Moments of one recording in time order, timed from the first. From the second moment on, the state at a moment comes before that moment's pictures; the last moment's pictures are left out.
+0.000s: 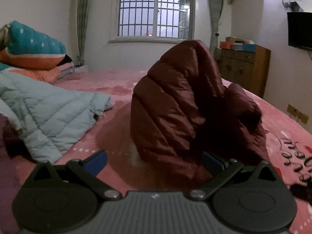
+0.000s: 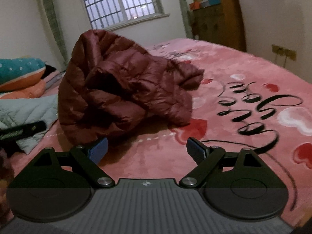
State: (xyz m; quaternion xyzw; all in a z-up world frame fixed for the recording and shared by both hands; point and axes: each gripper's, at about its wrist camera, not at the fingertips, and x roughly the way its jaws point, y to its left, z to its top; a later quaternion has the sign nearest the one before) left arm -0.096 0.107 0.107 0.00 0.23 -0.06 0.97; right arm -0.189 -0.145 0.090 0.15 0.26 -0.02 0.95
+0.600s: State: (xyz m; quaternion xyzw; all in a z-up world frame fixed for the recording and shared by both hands) left arm 0.024 0.117 0.068 -0.10 0.27 -0.10 0.95; right arm -0.151 -0.148 0.076 0.17 0.29 0.03 0.94
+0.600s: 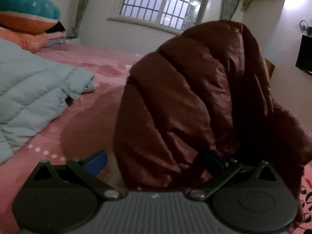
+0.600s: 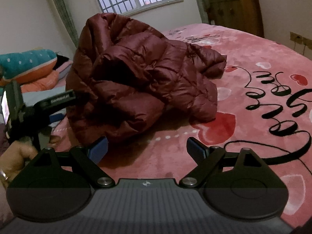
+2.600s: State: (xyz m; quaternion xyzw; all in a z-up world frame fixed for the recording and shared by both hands) left arm -0.176 0.109 0.108 -0.11 0.28 -0.25 0.92; right arm -0.225 -0.146 0.088 0.14 0.27 0.02 0.95
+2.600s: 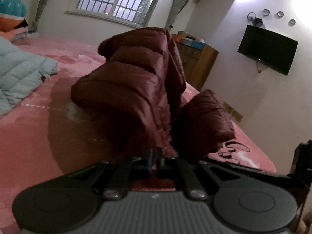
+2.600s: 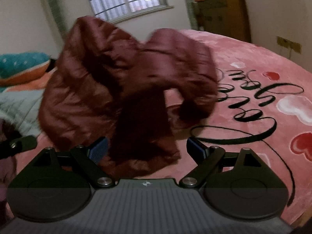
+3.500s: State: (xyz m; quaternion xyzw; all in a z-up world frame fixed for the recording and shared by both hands) left arm -0.161 0.174 0.065 -0.09 0.29 -0.14 0.94; right arm -0.188 -0.021 0.029 -0.24 0.27 0.06 0.93
